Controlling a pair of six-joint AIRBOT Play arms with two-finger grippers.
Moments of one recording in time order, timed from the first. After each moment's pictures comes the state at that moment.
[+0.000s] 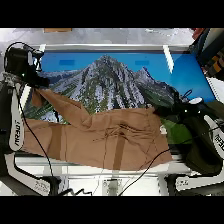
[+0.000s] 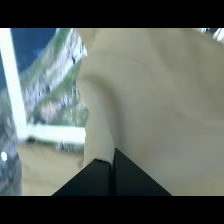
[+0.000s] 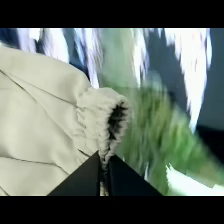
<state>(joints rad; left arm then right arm) 0.00 -1.74 1.96 1.90 -1.49 -1.41 -0.27 -1.57 1.04 -0.75 1.03 0.75</state>
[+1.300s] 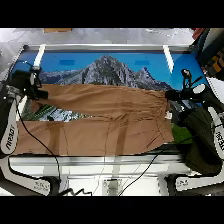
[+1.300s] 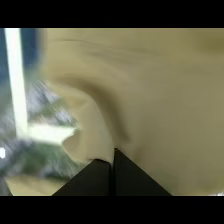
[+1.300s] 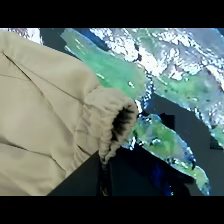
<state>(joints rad) 0.10 -1.68 1.53 1.94 -1.18 -1.49 -0.25 -1.57 1.24 -1.08 0.78 1.06</state>
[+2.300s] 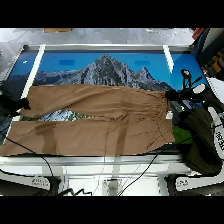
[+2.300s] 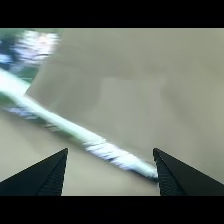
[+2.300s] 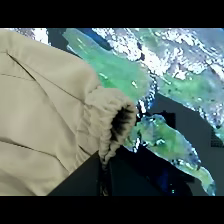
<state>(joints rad) 0.52 -1.66 1.46 1.47 -1.14 -1.63 -0.25 -1.57 1.24 -1.08 0.79 1.07</state>
